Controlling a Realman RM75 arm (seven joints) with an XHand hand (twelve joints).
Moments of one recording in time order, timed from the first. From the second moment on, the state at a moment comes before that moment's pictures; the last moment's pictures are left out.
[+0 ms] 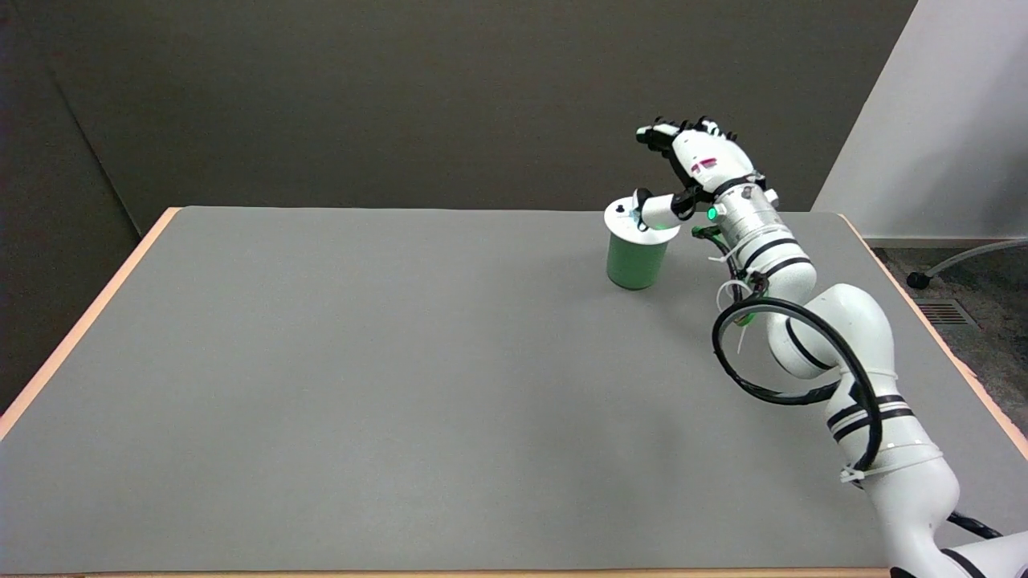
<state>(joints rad) 0.27 -1.24 1.71 -1.38 -0.84 0.01 -1.75</state>
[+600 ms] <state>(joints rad) 0.14 -1.28 1.87 -1.58 -0.84 0.03 -1.75</state>
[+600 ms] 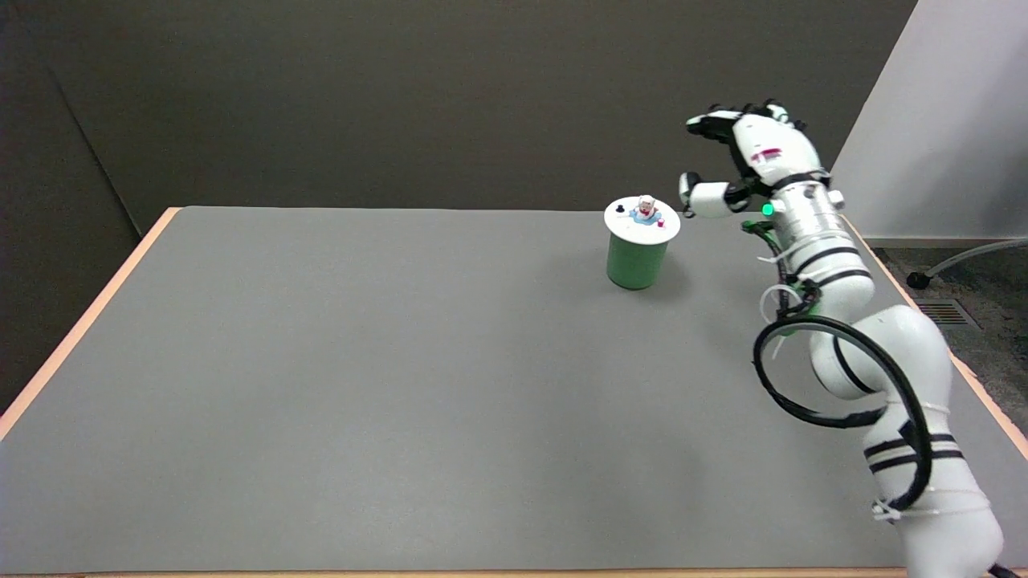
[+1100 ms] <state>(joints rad) 0.05 -1.37 2.17 -1.68 -0.83 -0.01 -1.74</state>
